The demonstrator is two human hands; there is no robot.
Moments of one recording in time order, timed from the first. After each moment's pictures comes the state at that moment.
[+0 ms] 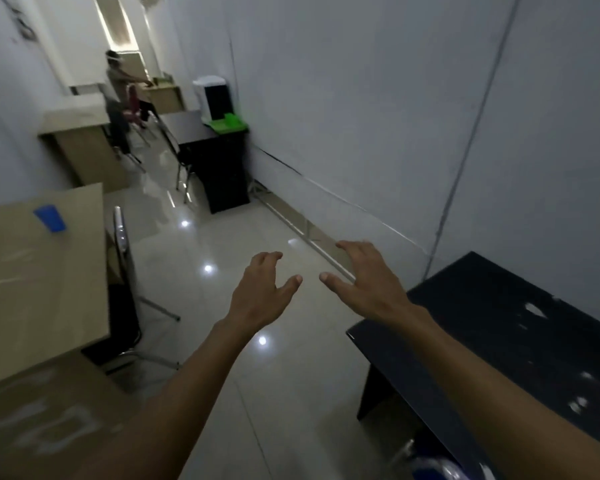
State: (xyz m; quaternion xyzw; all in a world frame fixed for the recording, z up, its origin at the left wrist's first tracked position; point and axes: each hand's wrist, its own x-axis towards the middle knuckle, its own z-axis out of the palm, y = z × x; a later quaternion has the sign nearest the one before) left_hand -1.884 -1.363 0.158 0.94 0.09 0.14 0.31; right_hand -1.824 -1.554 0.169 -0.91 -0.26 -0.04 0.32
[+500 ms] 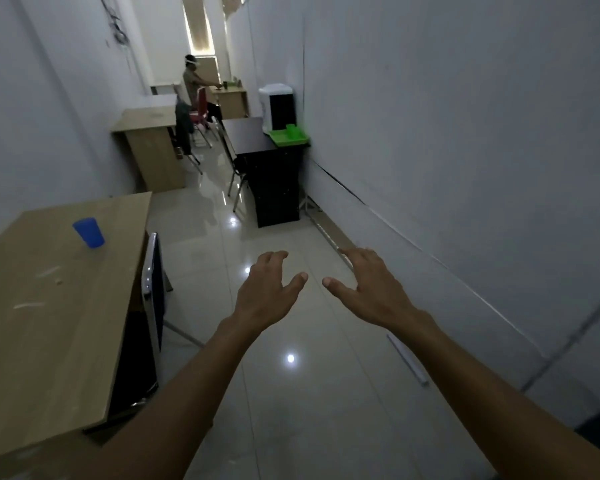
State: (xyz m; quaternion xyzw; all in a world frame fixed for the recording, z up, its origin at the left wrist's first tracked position) left_hand -1.650 -1.164 0.163 0.92 0.19 0.18 0.29; right_hand -1.554 -1.336 0.164 -0.89 -0.34 0.00 0.31
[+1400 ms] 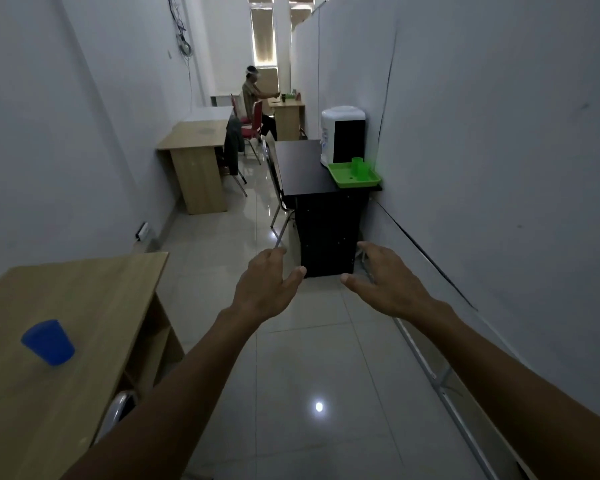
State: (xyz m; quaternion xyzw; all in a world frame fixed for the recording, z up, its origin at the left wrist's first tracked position) left_hand -1.224 -0.724 0.195 0.92 0.27 0.19 0.23; right_hand -1.066 -0.894 0.187 -0.87 -0.42 0.02 0.26
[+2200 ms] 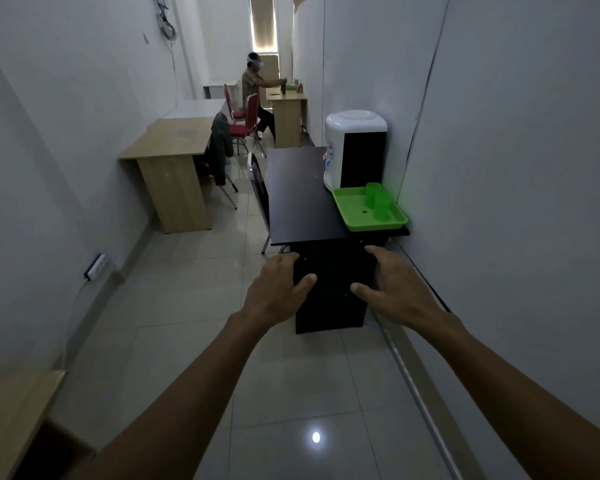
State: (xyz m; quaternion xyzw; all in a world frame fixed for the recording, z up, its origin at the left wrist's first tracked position) left_hand -0.778 -0.410 0.173 0.92 0.26 0.15 0.27; right_hand -0.632 -0.579 0.170 -0.86 -0.42 -0.01 0.29
